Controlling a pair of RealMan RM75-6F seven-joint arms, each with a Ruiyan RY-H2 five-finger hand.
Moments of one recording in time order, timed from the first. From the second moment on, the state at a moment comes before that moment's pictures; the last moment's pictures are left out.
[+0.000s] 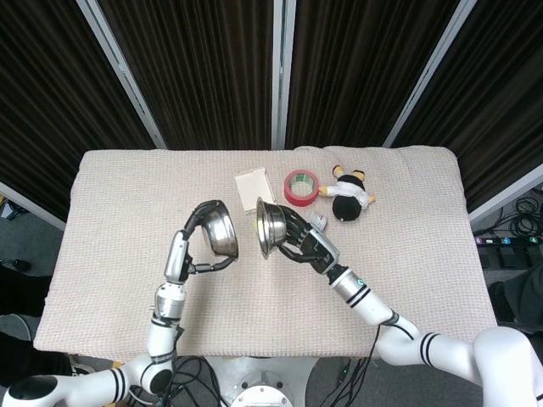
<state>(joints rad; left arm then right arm) -0.51 -1.94 -0.27 -1.26 1.50 1.48 -0.61 0.77 -1.71 0.13 -1.18 -1.57 1.08 1.72</state>
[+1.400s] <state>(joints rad) -0.56 -1.53 0.00 -1.23 1.53 1.06 -0.01 0.52 -1.27 0.02 -1.53 -1.24 0.88 0.59</state>
